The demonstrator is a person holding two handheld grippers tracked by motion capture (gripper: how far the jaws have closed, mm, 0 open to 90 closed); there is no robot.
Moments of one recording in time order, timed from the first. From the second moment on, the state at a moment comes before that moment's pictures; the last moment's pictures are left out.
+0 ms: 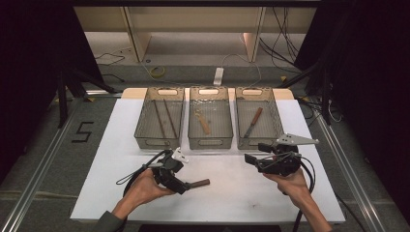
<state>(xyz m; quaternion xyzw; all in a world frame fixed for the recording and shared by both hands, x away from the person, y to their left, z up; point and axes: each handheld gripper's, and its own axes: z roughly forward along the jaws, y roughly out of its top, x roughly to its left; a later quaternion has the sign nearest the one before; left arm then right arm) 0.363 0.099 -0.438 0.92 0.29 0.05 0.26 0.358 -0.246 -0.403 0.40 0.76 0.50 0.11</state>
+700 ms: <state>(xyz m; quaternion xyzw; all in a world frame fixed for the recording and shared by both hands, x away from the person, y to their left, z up) 0.373 0.086 -0.446 0.94 0.27 0.02 0.20 0.335 -0.245 -0.417 0.39 0.76 0.51 0.09</state>
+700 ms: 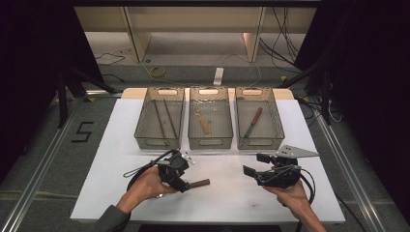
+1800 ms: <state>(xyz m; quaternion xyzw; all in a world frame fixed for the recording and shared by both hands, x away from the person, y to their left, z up) 0.374 0.070 -0.460 0.97 0.23 0.01 0.13 0.319 -0.236 -0.421 0.37 0.77 0.51 0.08</state>
